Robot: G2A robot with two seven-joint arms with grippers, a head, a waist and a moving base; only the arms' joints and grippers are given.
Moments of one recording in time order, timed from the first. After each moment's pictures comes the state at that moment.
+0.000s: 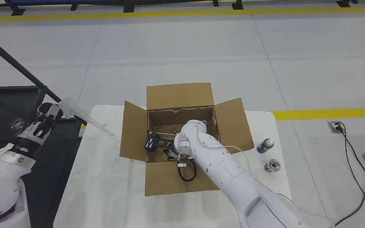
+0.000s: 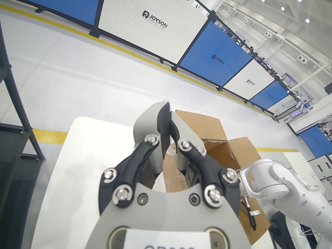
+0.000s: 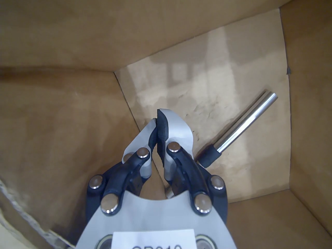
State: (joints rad) left arm 1.17 -1.15 -2.02 -1.84 0.44 -0.20 -0.62; right arm -0.22 -1.81 0.67 -0.46 -1.19 -0.68 0.80
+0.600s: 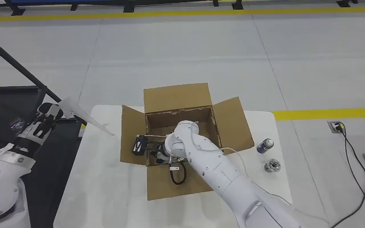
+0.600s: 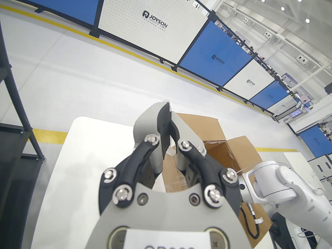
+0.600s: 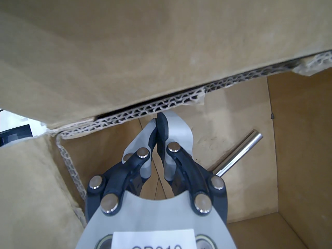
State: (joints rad) left arm 1.17 -1.15 -2.02 -1.84 0.44 -0.20 -0.62; right arm -0.24 -1.82 0.67 -0.57 -1.17 -0.72 0.77
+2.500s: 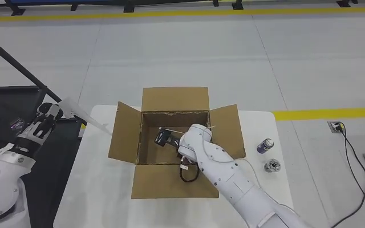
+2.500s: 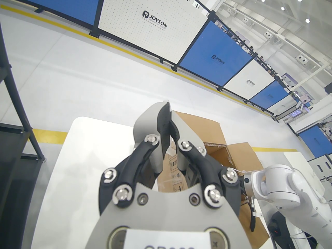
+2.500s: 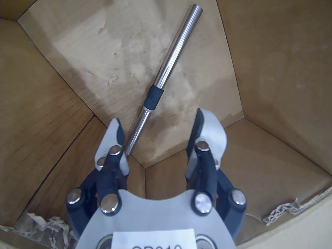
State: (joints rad) left arm 1.17 -1.15 -2.02 -1.84 0.44 -0.20 -0.62; right arm -0.40 -1.70 0.79 -0.86 -1.39 -0.37 1.09
